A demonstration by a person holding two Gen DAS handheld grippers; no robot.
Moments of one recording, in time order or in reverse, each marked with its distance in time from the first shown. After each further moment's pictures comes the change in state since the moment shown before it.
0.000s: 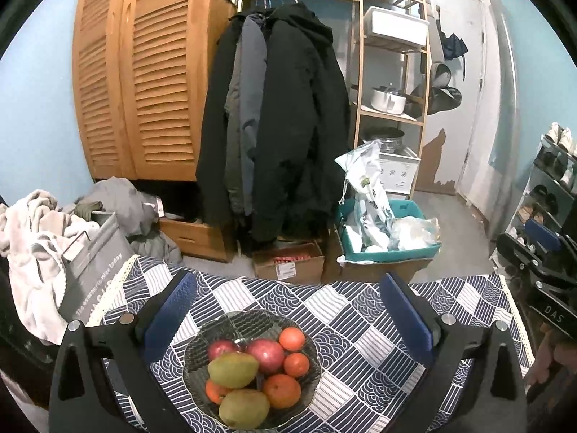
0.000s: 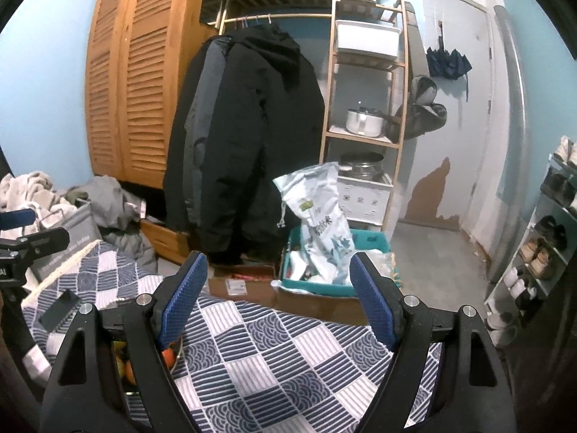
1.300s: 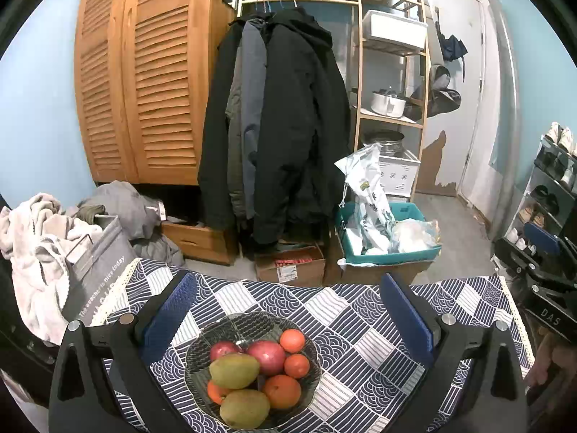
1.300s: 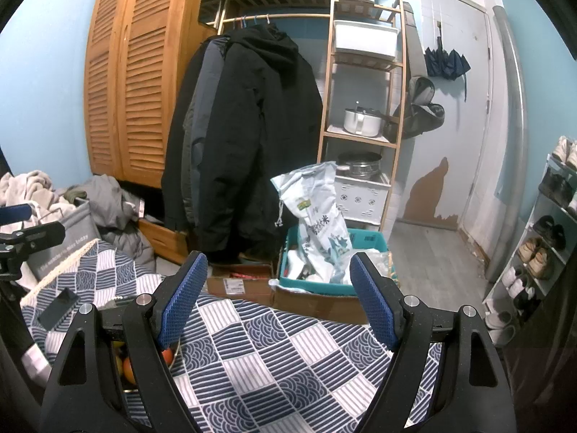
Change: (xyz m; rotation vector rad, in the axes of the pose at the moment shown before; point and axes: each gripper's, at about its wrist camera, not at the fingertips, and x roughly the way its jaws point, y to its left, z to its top) left arm -0.005 -0.001 0.002 0.002 -0.015 0.005; right arm -0.003 -0.004 -0.001 0.003 0.003 -0.001
